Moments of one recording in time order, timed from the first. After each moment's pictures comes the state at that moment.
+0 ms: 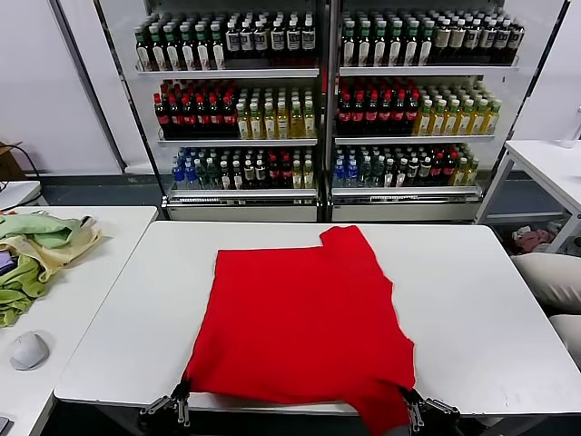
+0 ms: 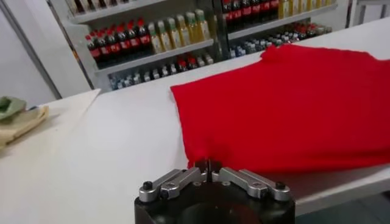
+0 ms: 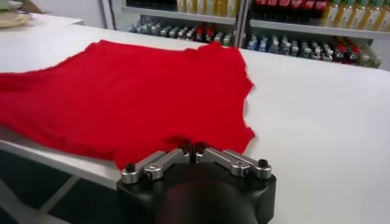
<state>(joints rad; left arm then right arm) 1.96 -1.02 -0.48 -2.39 -0.22 0.35 -0.28 -1.89 0.98 0.62 2.42 0.48 -0.39 0.07</state>
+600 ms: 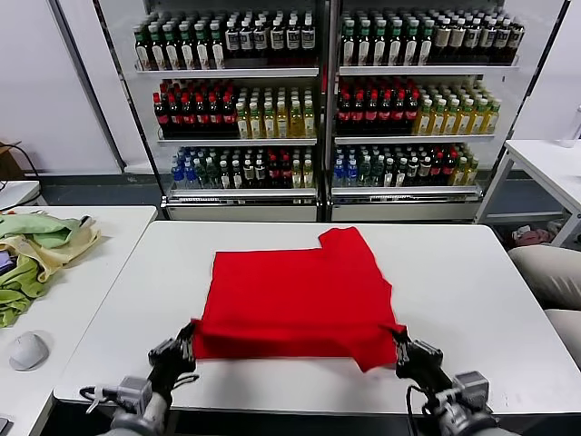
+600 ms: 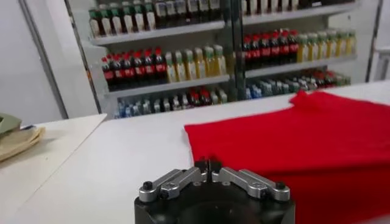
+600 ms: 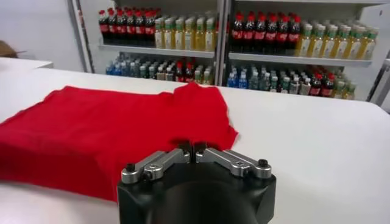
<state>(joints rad) 1.50 -1.08 -0.43 -2.11 -0.36 0.34 -0.21 -1.46 1.05 0.42 2.19 0.48 -0.47 0.17</state>
